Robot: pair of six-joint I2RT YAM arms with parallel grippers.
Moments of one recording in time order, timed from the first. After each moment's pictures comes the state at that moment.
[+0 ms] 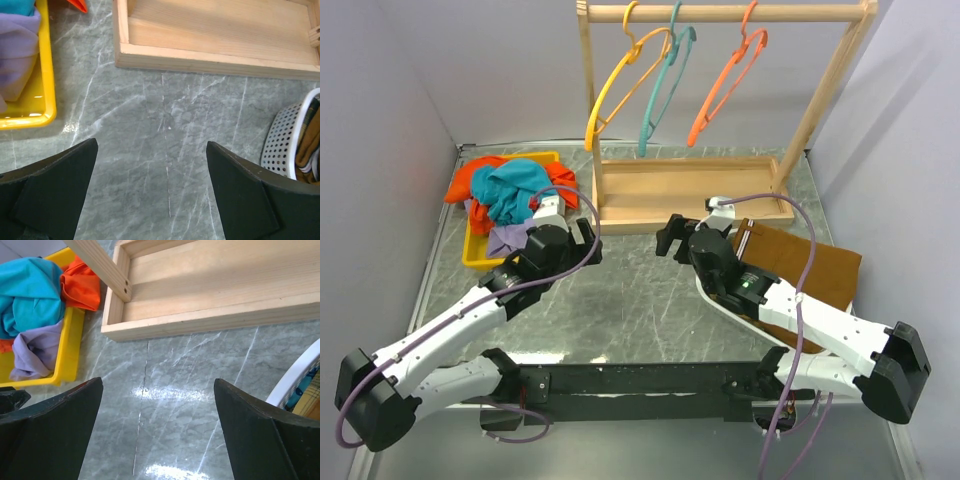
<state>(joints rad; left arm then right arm) -0.70 0.98 0.76 -0.27 -0.37 -0.65 0.85 1.08 0.78 -0.08 0.58 0.65</state>
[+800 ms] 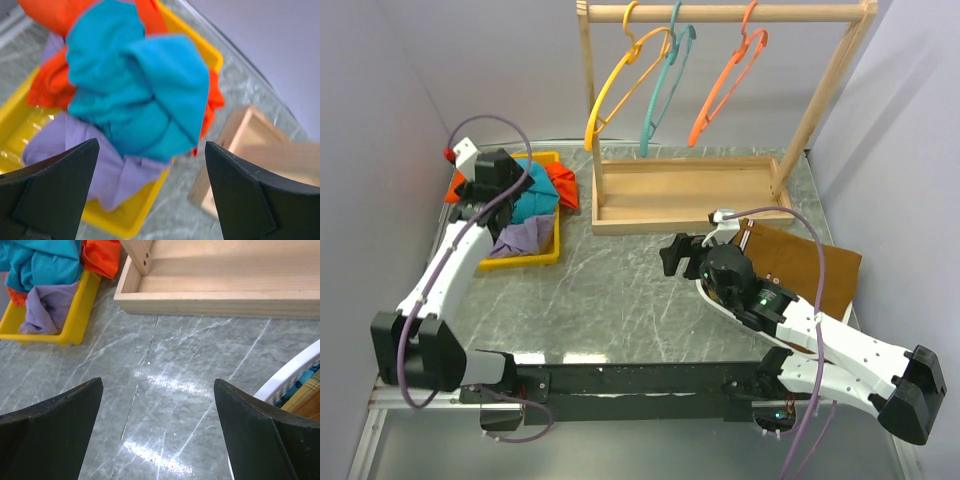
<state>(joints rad) -0.14 1.30 1.14 -0.37 -0.45 -0.72 0.85 0.91 0.65 -0.07 0.43 0.53</state>
